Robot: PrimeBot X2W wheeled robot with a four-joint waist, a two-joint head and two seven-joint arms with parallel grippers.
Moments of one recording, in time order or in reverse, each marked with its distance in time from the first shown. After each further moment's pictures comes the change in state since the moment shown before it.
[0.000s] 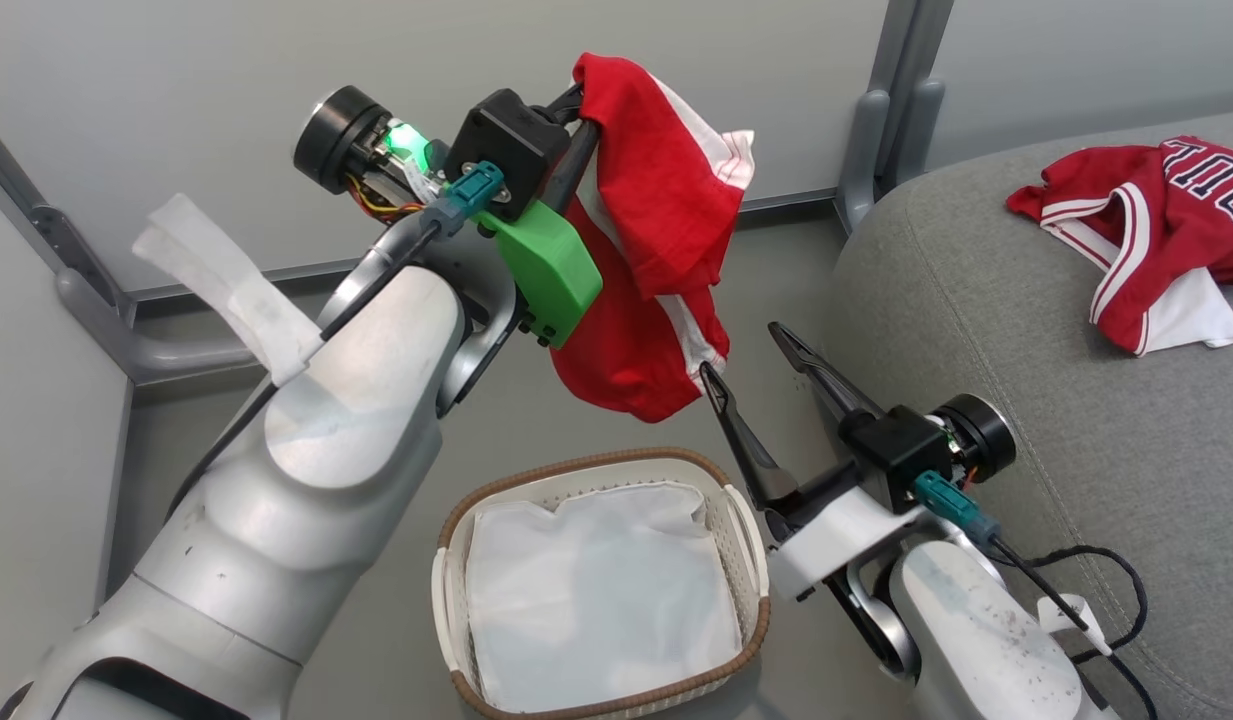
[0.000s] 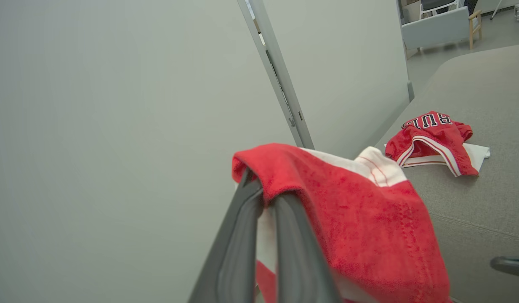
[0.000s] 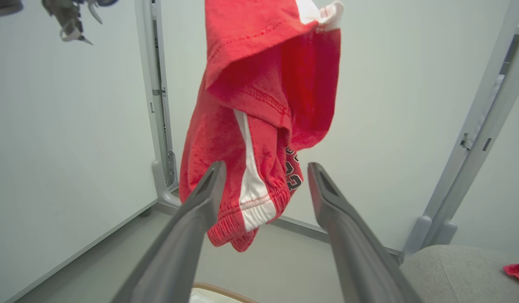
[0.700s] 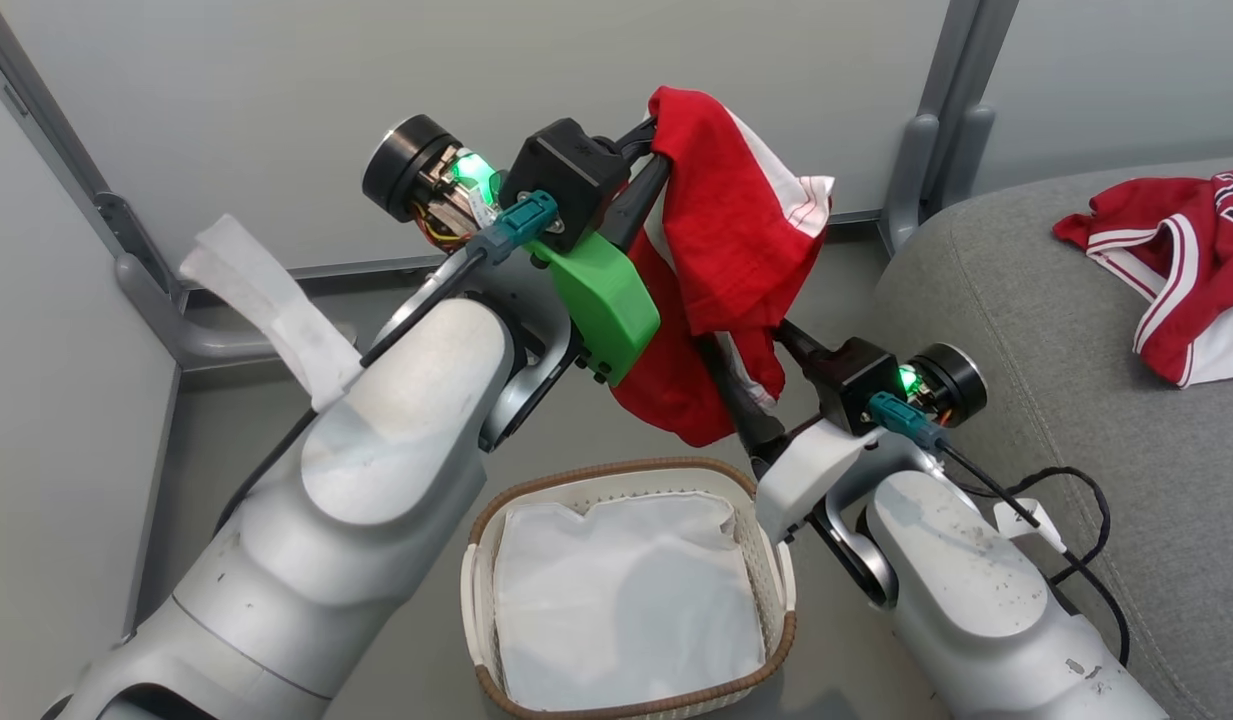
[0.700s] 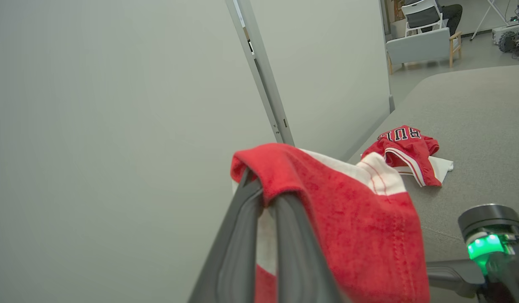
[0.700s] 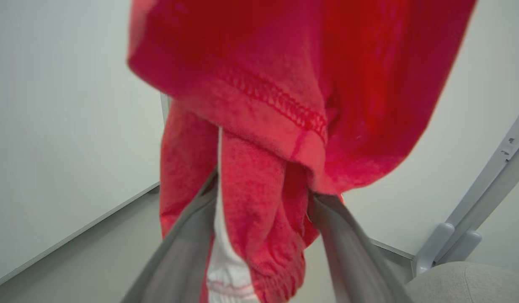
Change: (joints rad) left arm 0.046 -0.032 -0.036 -0.113 -0.070 0.001 0.054; right arm -0.216 0.000 0.088 0.303 0.069 0.000 0.000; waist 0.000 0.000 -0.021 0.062
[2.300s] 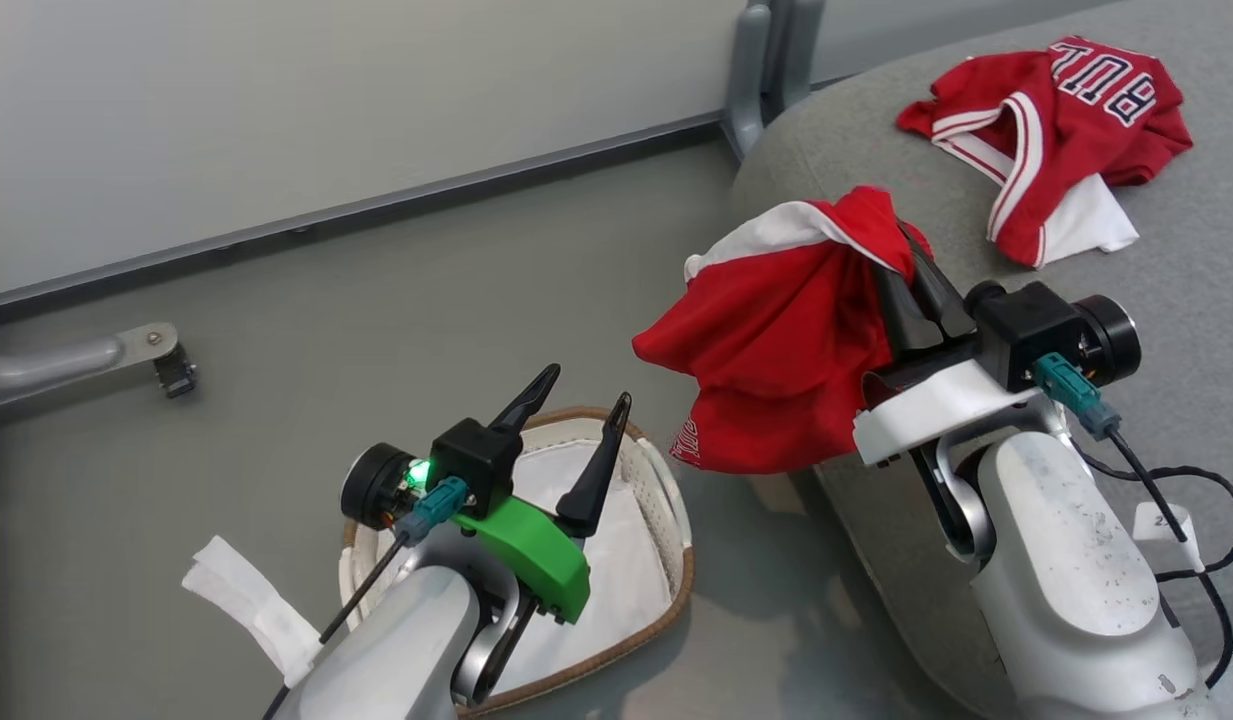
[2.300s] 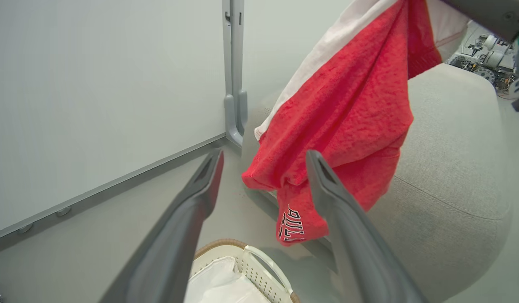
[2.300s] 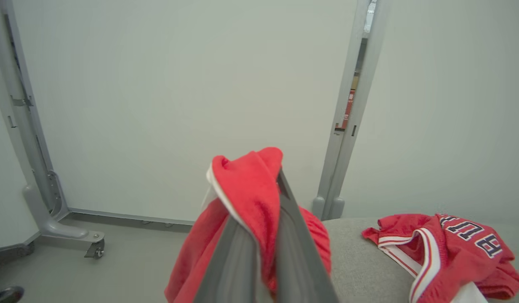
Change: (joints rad) left arm 0.444 0.048 0.015 0.015 -0.110 0.093 -0.221; right arm 0.082 -0.001 -0.301 -0.260 -0.107 0.000 0.000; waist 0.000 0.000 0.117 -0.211
